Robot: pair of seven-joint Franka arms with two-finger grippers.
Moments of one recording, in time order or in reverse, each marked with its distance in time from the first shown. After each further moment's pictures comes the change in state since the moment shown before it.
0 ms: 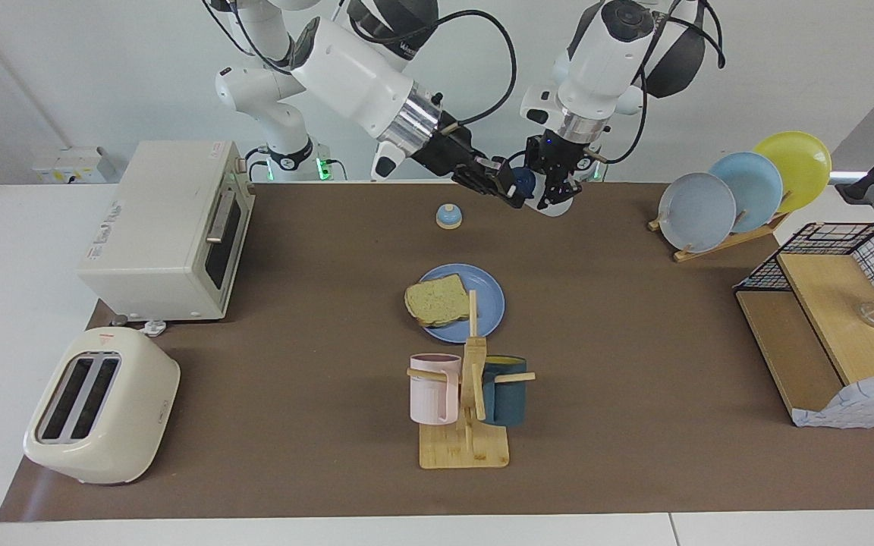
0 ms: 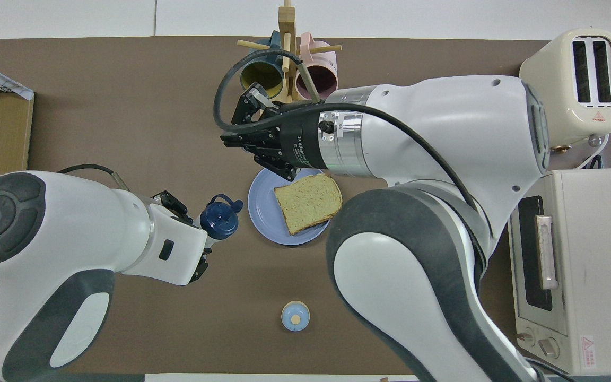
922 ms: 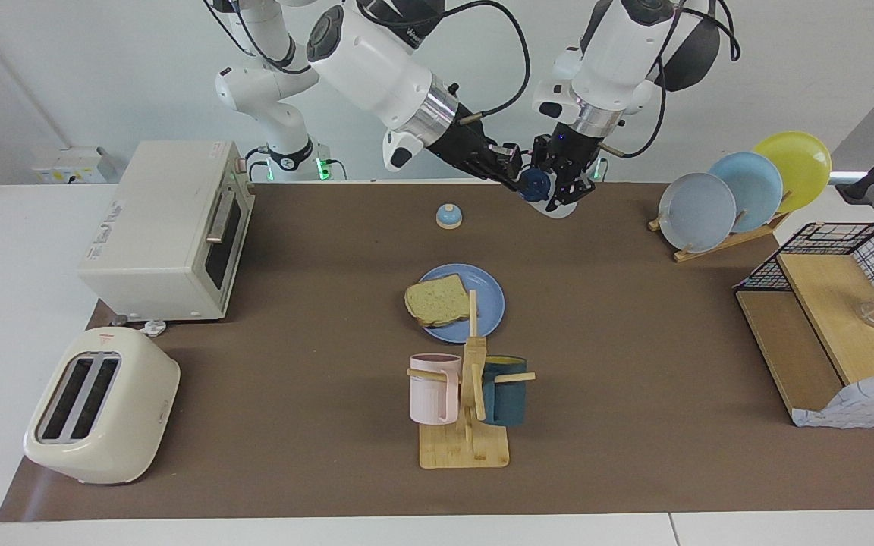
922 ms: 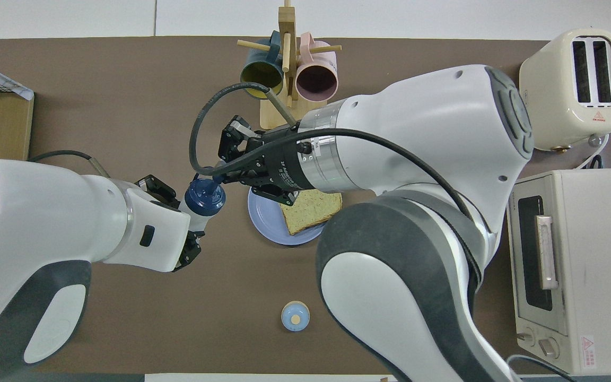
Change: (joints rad) left arm 0.008 0.004 0.022 0.042 0.003 0.030 -0.015; right arm 0.008 0.012 0.003 0.046 0.016 -0.118 0.075
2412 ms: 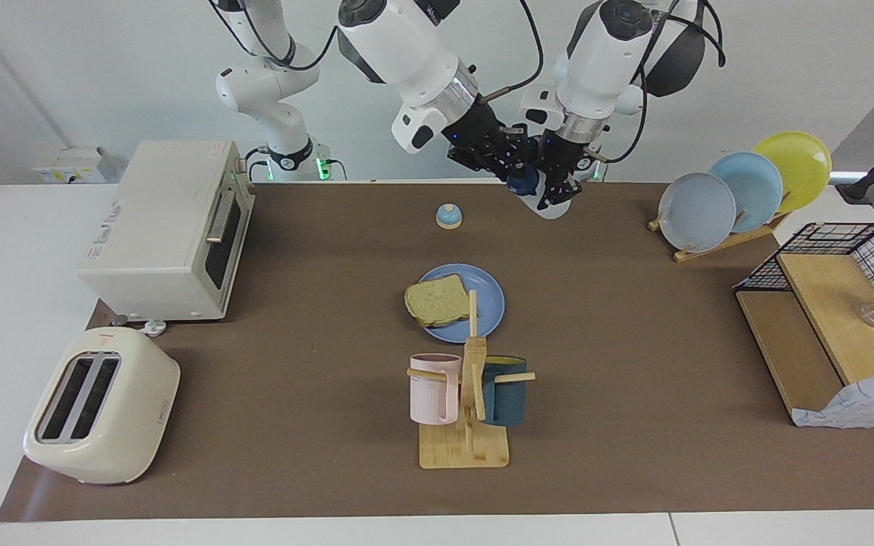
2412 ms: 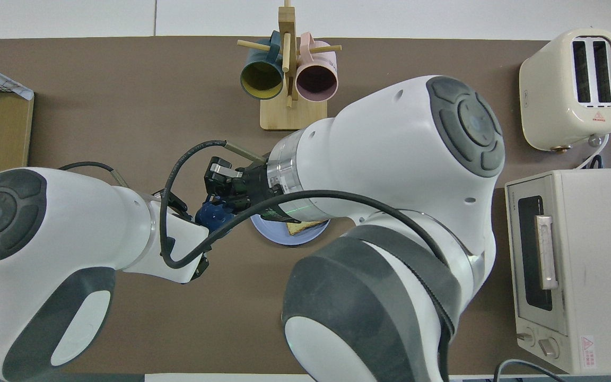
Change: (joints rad) left arm -0.007 0.006 -0.023 -0.024 0.001 -0.037 0.007; right arm 0.046 -0.005 -0.001 0.055 -0.204 -0.164 -0.131
